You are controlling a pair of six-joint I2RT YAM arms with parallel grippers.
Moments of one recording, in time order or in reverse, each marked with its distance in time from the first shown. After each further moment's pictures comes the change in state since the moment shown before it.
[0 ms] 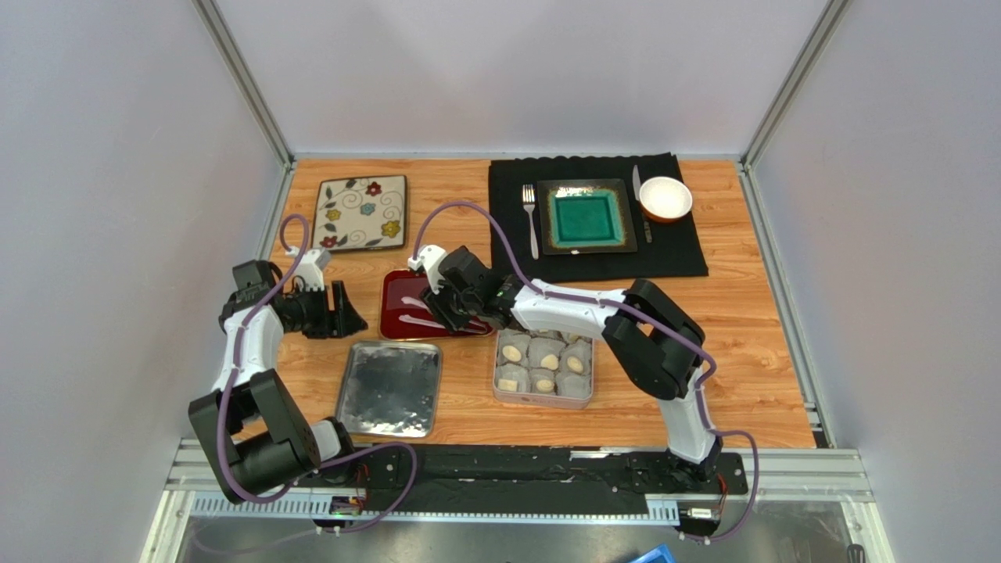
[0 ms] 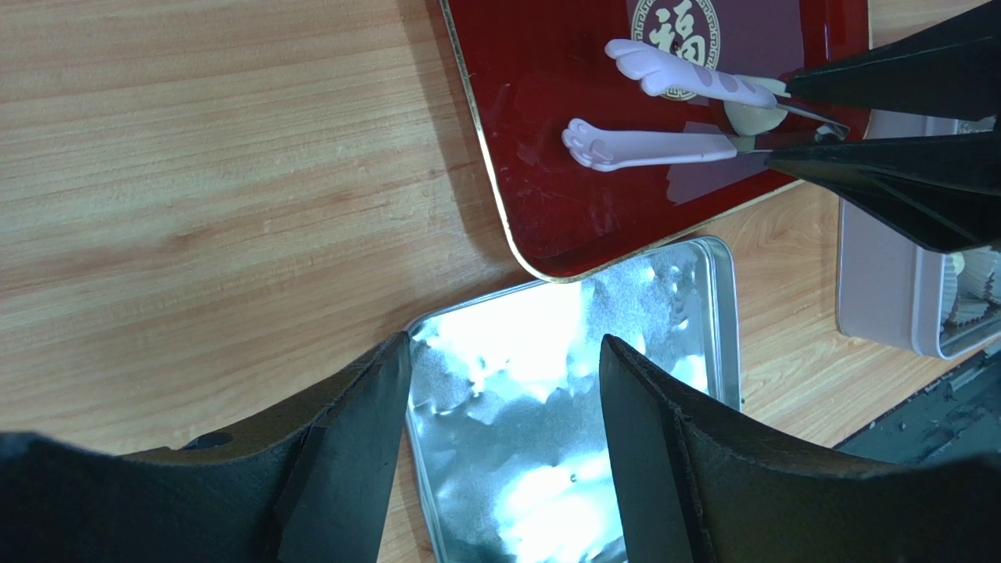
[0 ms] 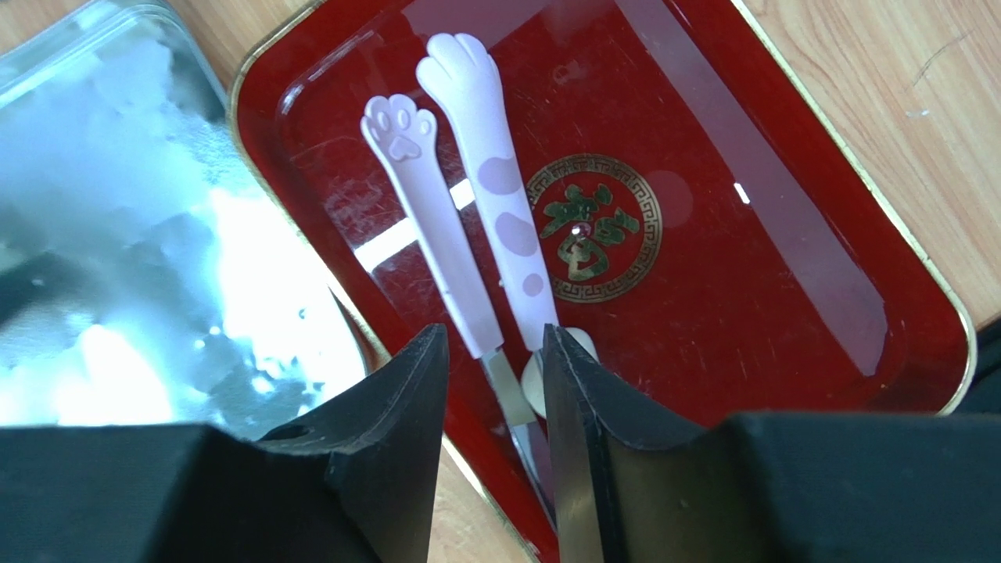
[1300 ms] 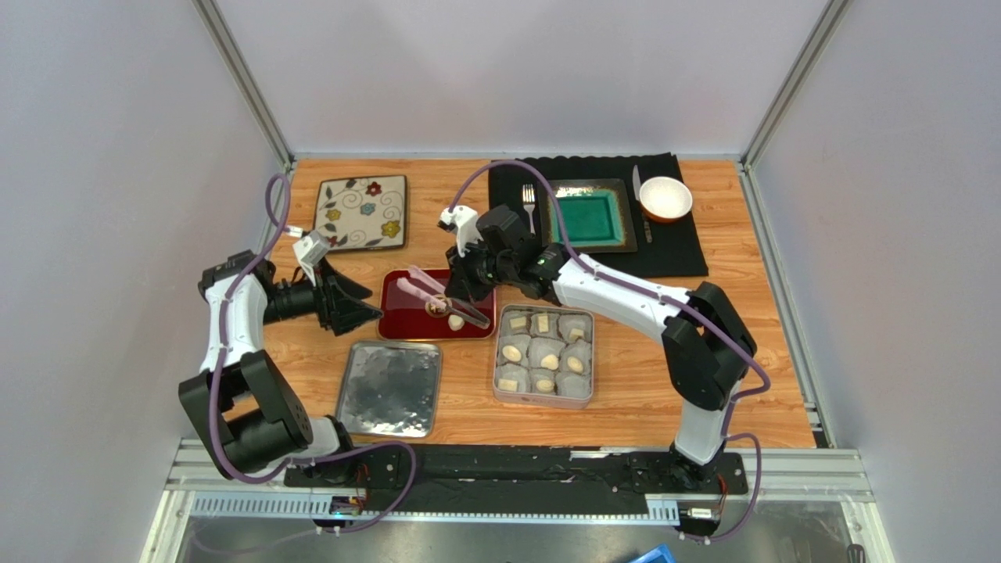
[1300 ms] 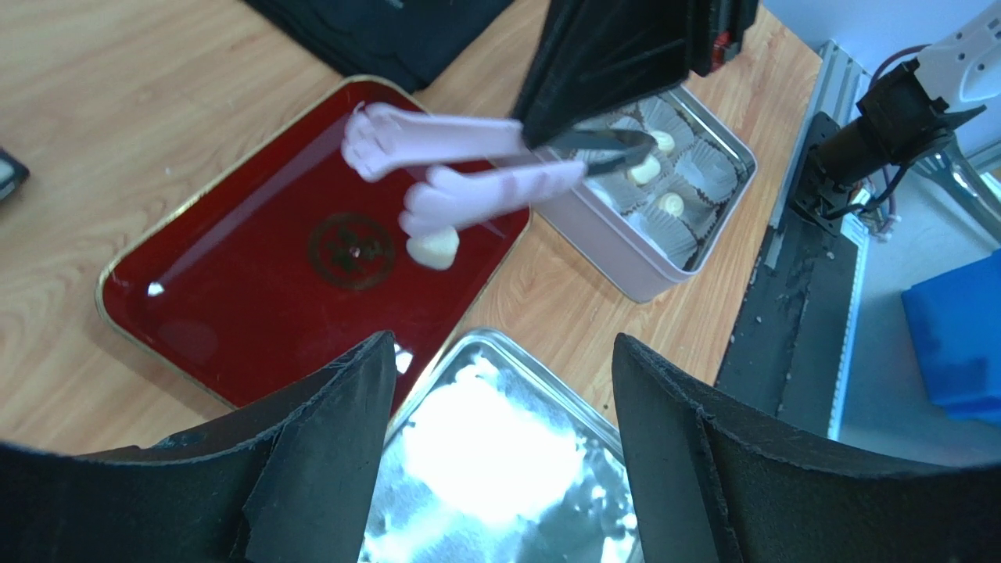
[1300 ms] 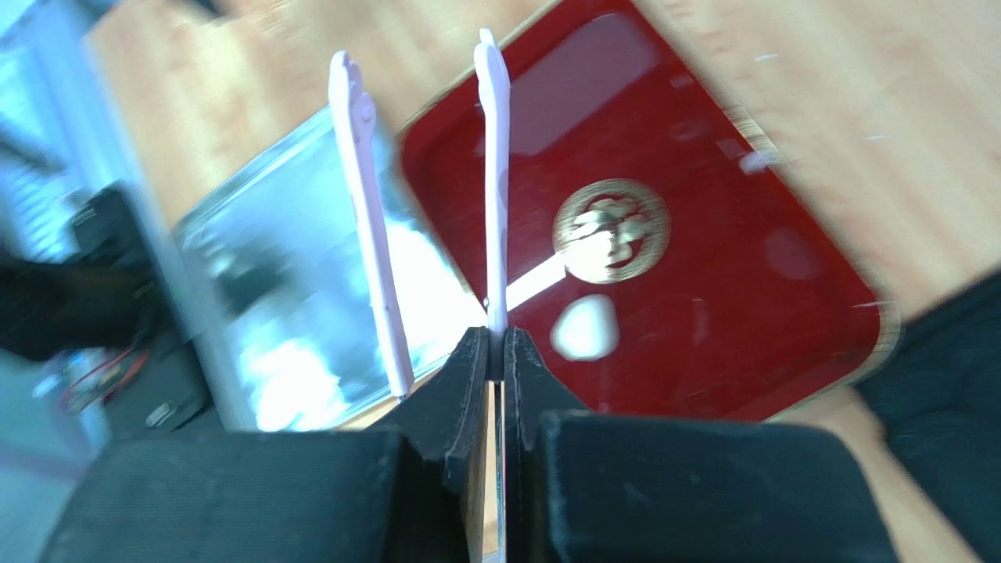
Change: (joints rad) left arm 0.007 0.106 0.257 -0.619 0.590 0.848; right arm -0.116 -0.190 0.001 -0.087 -0.259 0.125
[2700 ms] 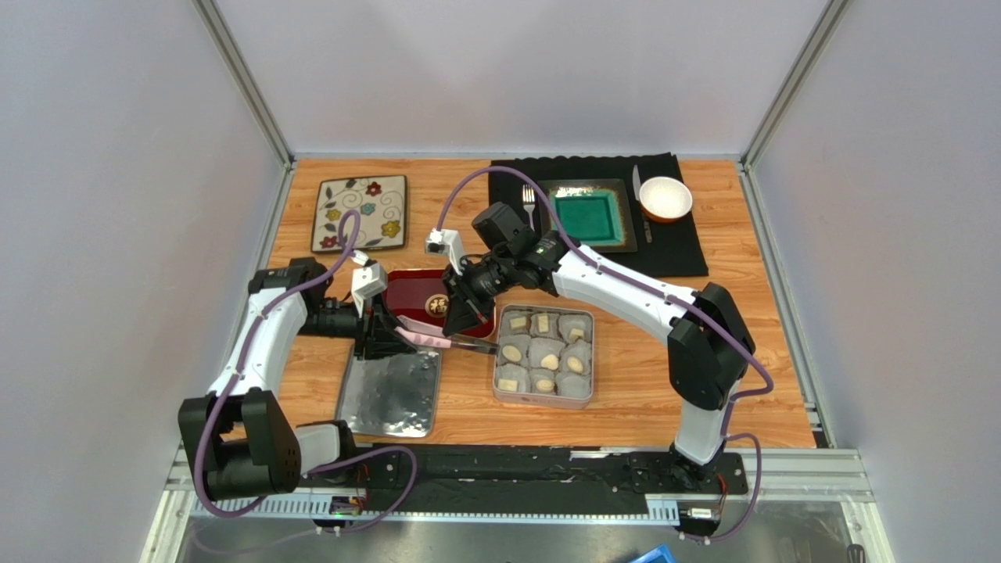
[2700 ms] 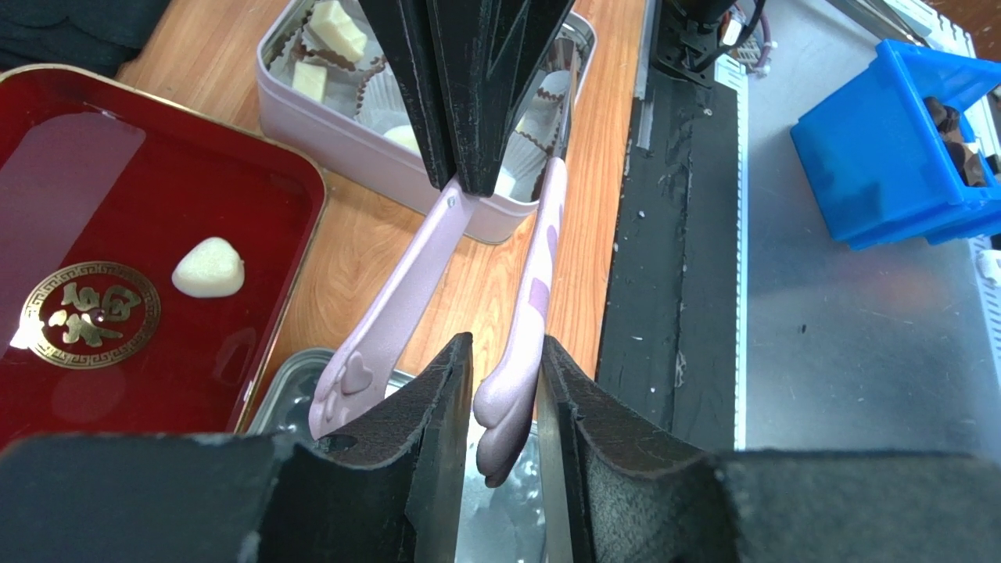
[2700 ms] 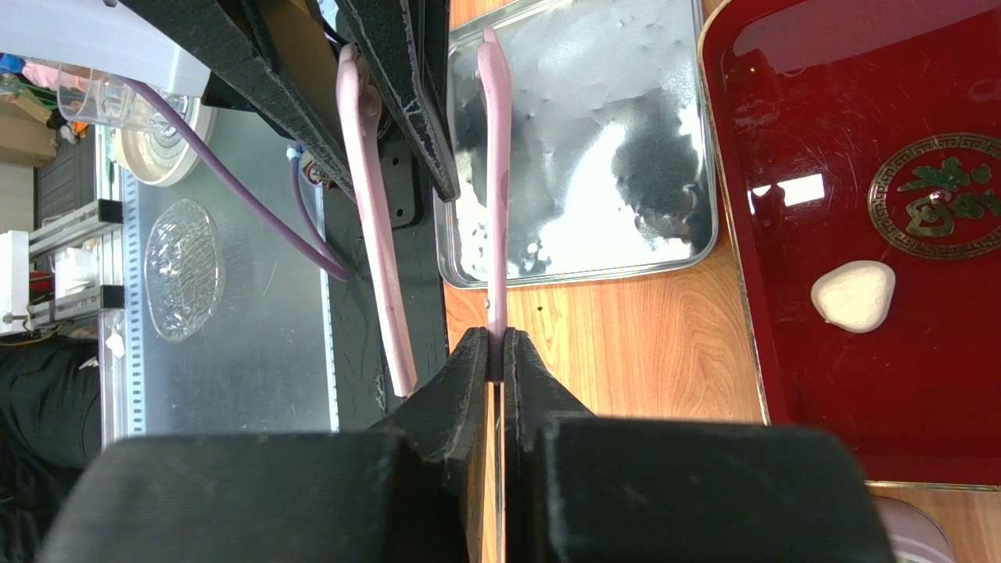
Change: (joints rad) left arm -0.349 -0.119 -0.102 -0.069 -0.057 0.086; right arm 0.003 -0.005 0.111 -0.321 -0.472 -0.153
